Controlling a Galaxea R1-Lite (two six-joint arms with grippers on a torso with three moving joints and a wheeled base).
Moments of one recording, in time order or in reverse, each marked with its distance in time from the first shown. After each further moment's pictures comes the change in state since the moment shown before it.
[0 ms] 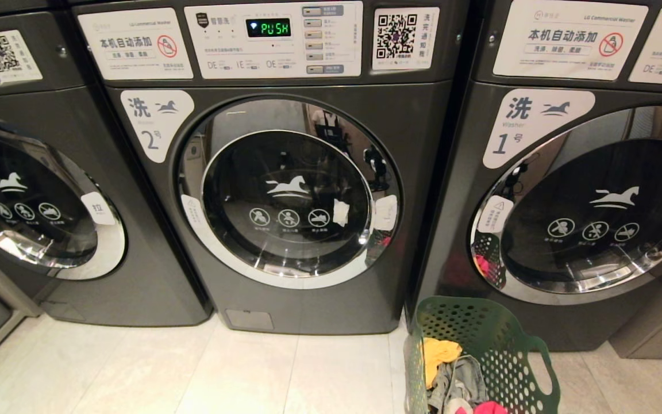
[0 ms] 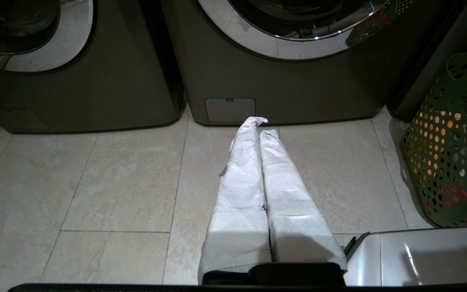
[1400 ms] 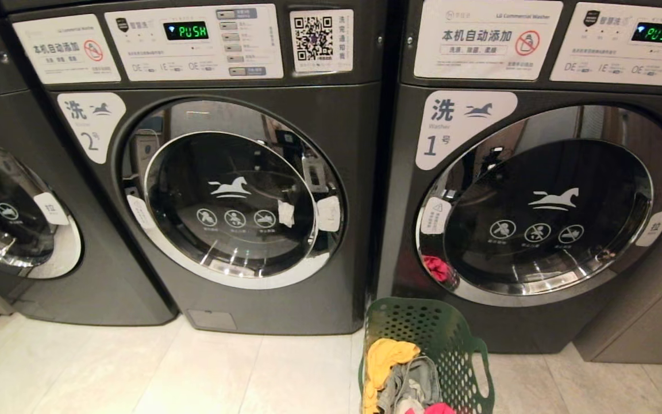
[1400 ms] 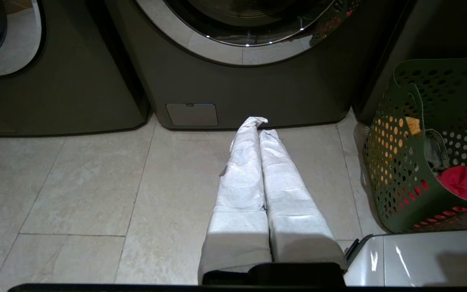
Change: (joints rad) left arm 0.000 0.000 0.002 -0.011 0.009 0.004; right arm 0.000 0.000 0.000 0.000 0.000 -0.003
